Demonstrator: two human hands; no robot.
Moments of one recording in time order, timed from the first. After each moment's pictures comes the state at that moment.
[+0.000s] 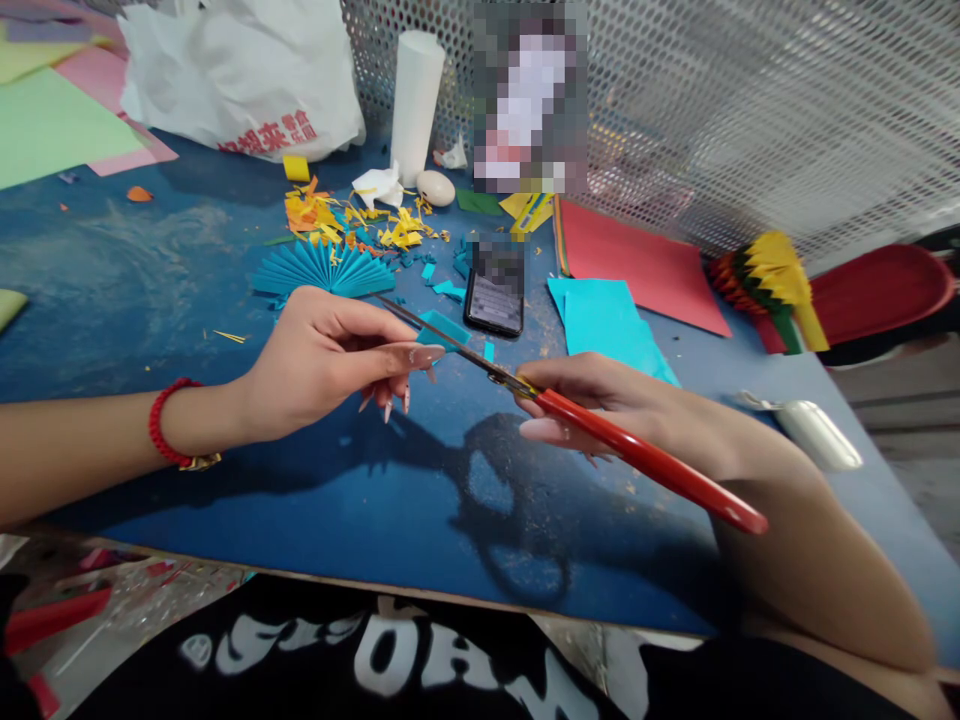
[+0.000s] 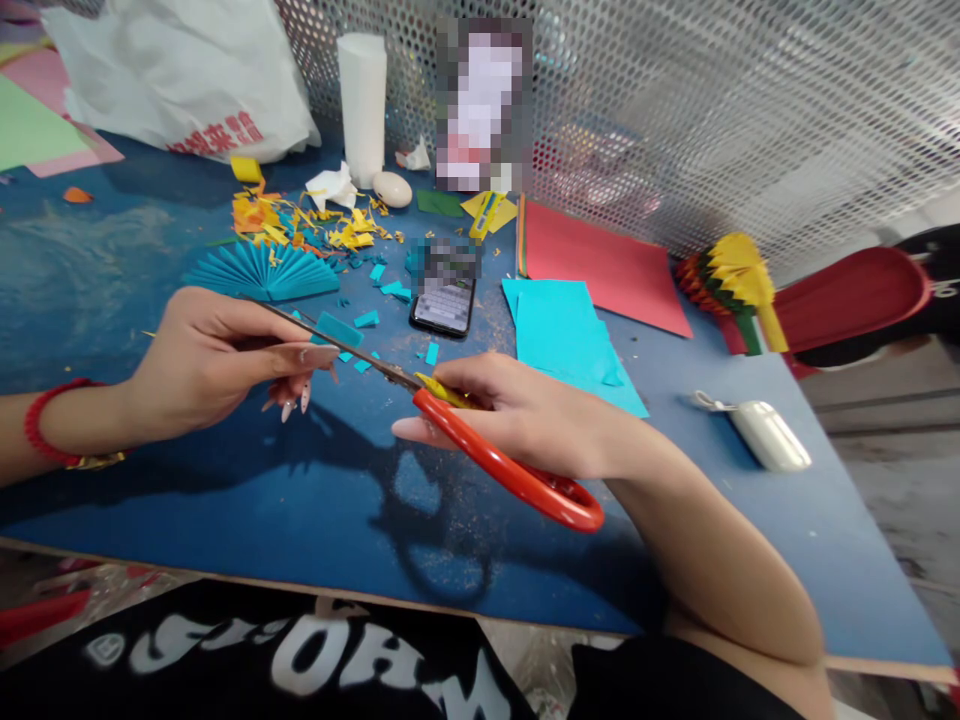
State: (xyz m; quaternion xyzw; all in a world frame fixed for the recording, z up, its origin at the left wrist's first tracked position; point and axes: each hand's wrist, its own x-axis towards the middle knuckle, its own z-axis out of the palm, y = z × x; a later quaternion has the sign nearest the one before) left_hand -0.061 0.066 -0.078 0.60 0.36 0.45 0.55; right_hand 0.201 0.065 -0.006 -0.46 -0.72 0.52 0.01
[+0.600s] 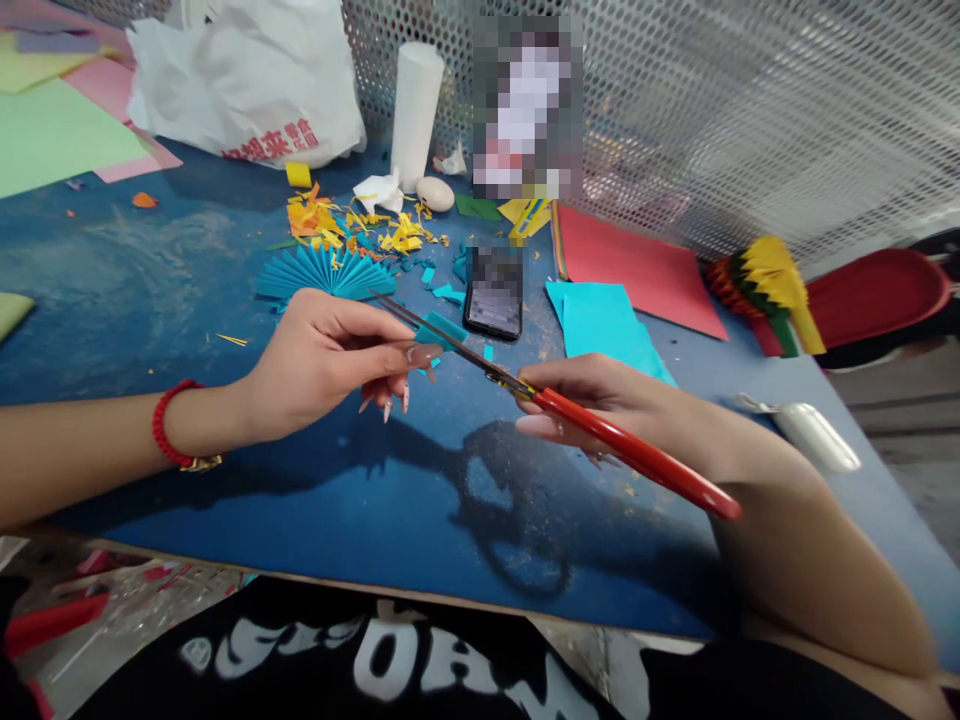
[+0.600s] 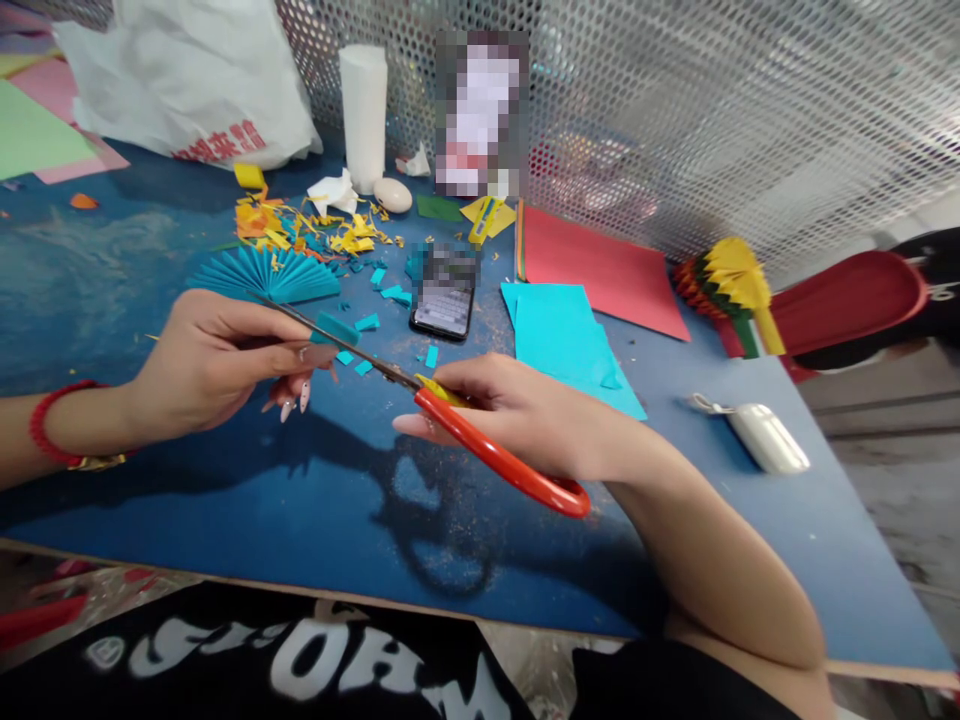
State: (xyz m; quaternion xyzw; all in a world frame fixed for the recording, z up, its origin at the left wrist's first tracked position) left_hand -0.063 0.068 -0.080 0.57 0.36 0.45 0.59; right_hand 0.205 0.068 -0.013 -0.43 -0.72 0.55 0.02
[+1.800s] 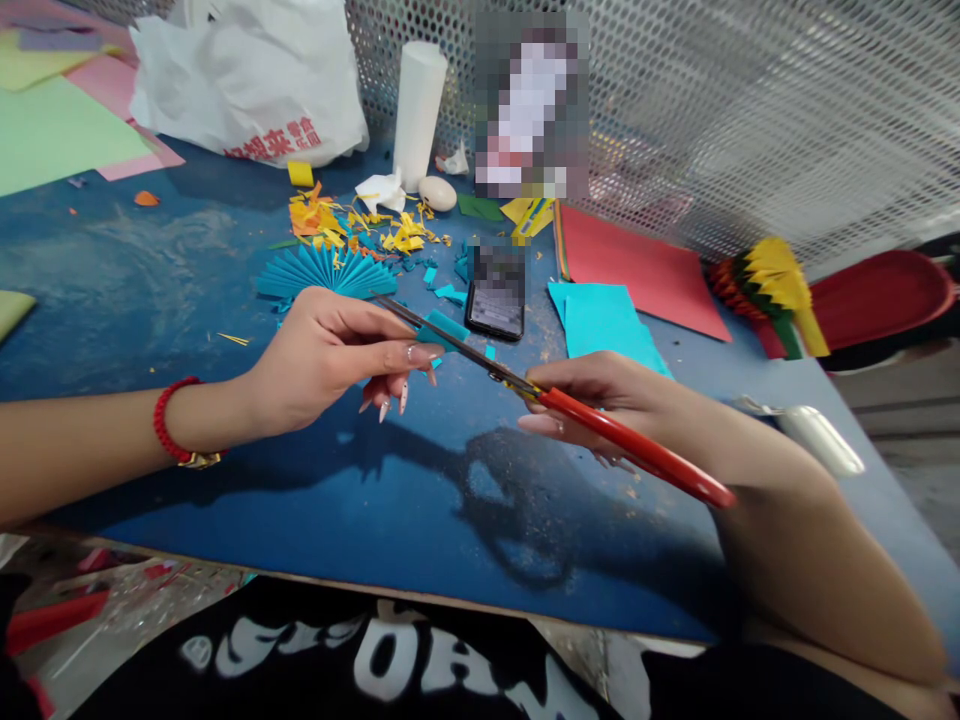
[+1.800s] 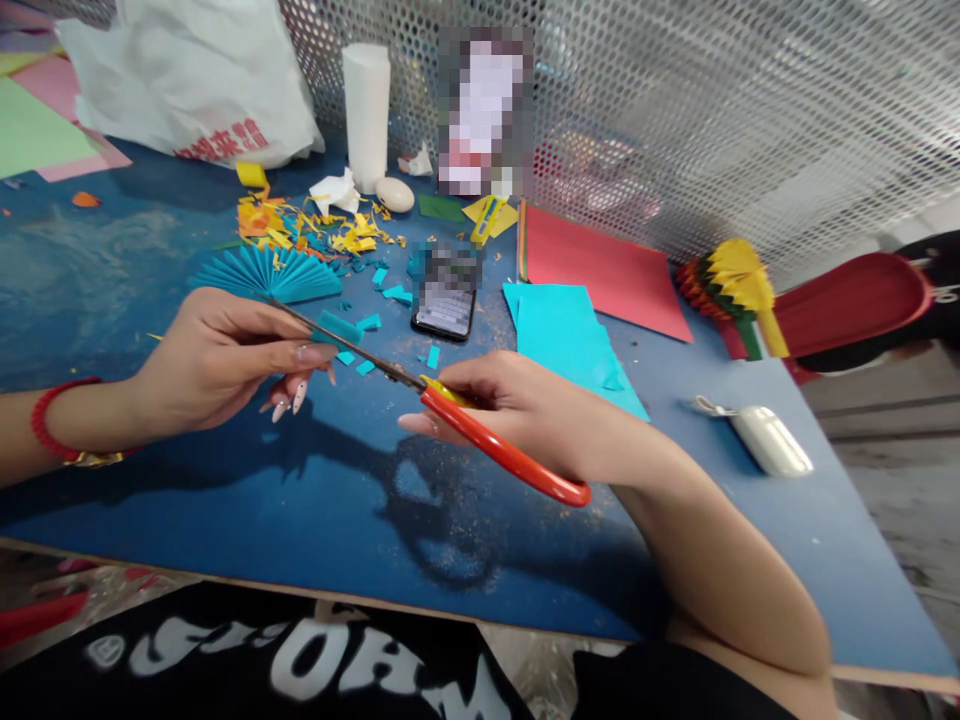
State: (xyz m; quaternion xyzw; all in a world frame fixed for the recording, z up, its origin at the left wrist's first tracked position) left_hand -0.061 0.069 -0.080 0.55 0.34 0.44 0.62; right_hand 0.213 0.069 -0.016 -0.41 -0.73 0.54 0.02
